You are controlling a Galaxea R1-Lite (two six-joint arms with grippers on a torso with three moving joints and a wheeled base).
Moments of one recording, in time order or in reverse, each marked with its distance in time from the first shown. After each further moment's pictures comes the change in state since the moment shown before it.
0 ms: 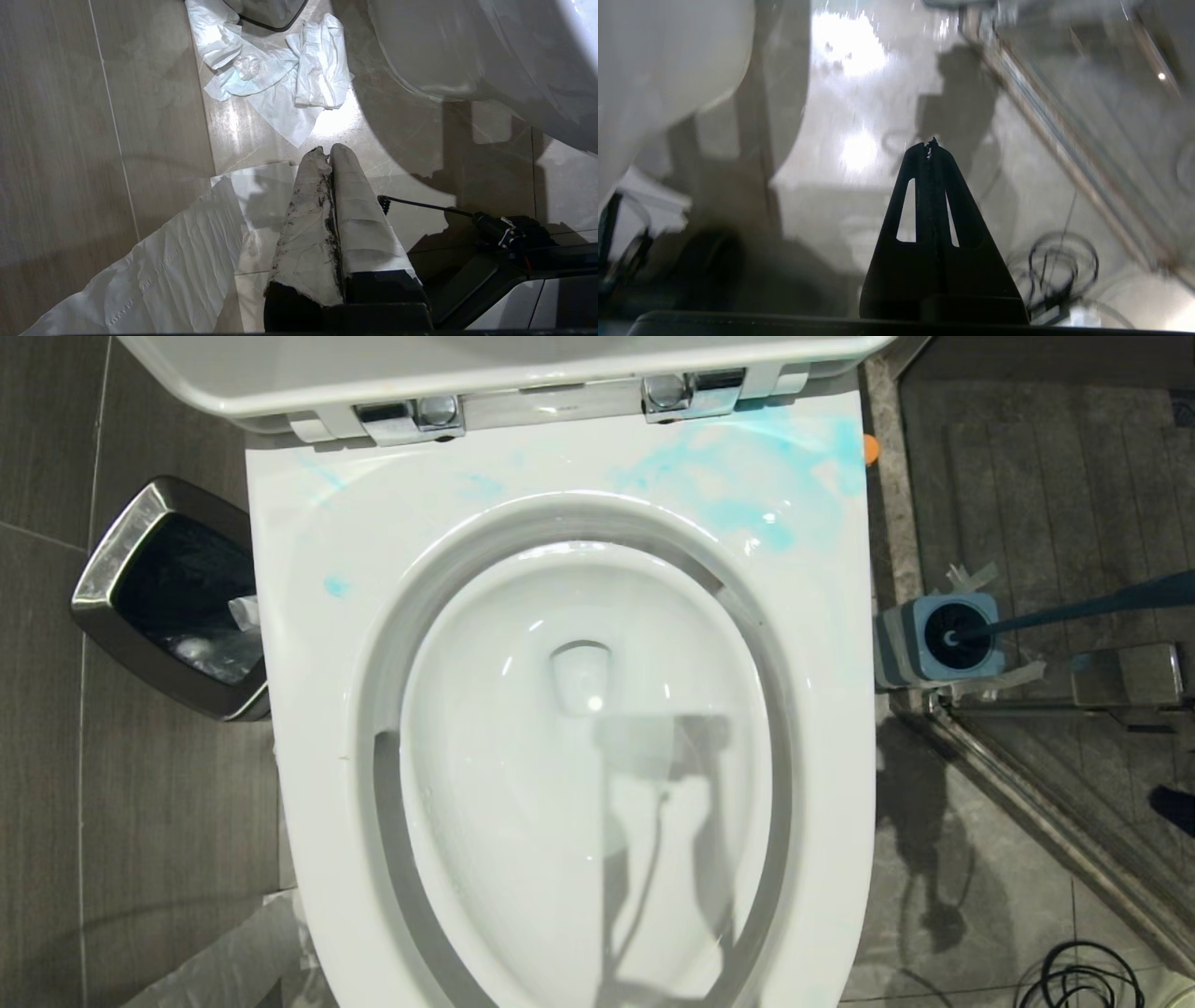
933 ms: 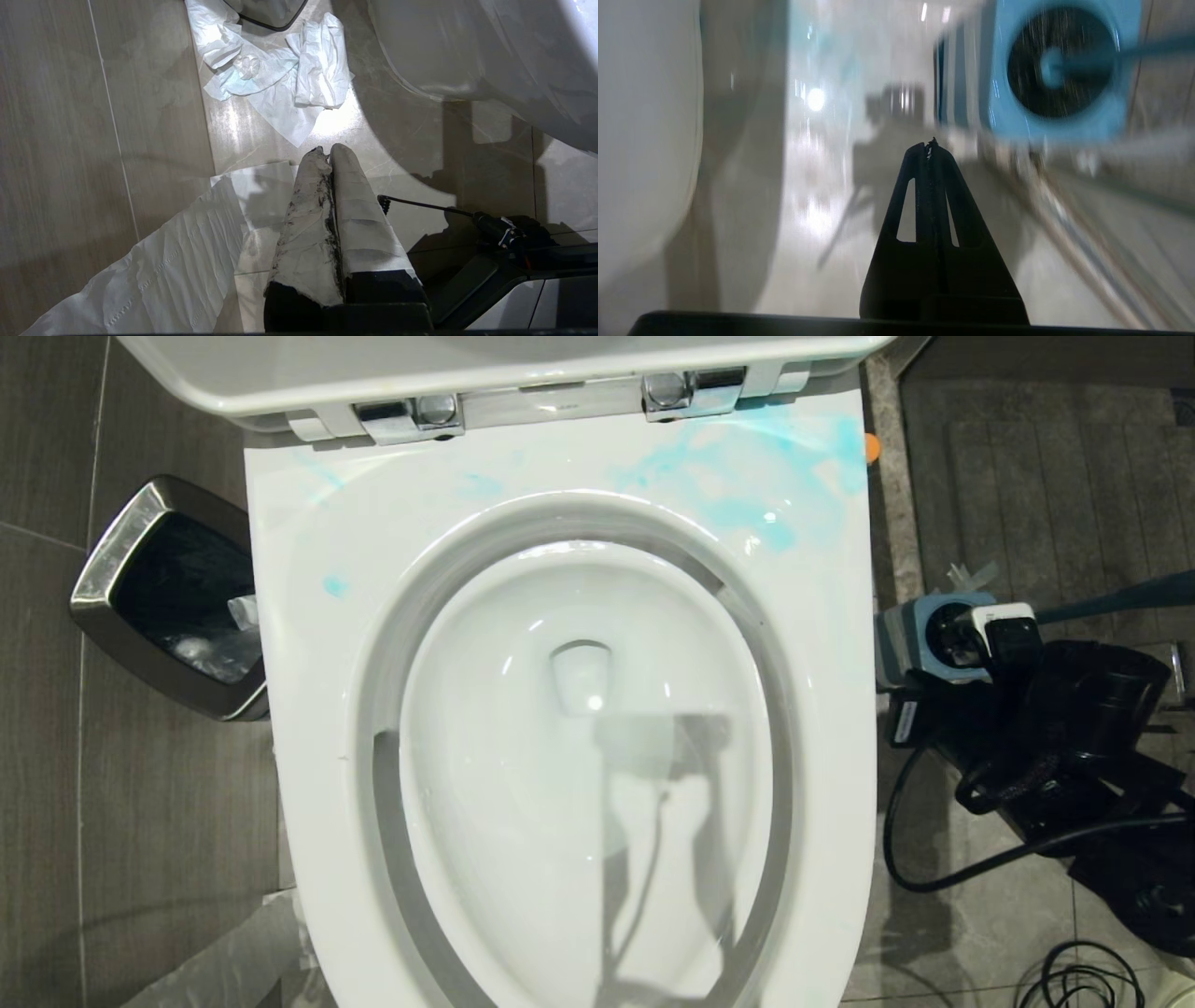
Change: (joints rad) left arm 0.000 0.000 0.000 0.000 0.000 -0.001; right arm 0.236 0.825 -0.123 -0.935 -0.352 -0.067
